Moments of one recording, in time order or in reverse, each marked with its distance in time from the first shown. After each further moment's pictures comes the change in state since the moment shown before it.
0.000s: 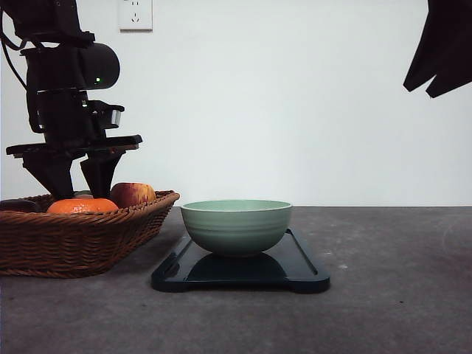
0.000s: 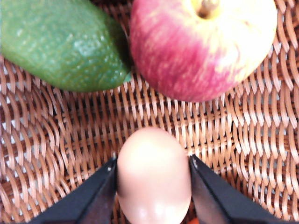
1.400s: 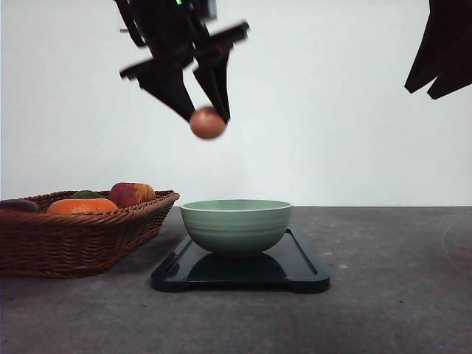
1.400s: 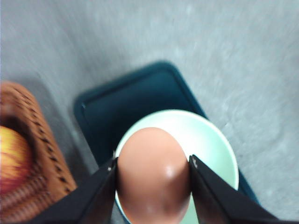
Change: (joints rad) left_arx -0.350 -0.107 0.111 0.124 0.008 -0.054; right_arx 0.000 0.000 0.000 -0.002 0.000 0.000
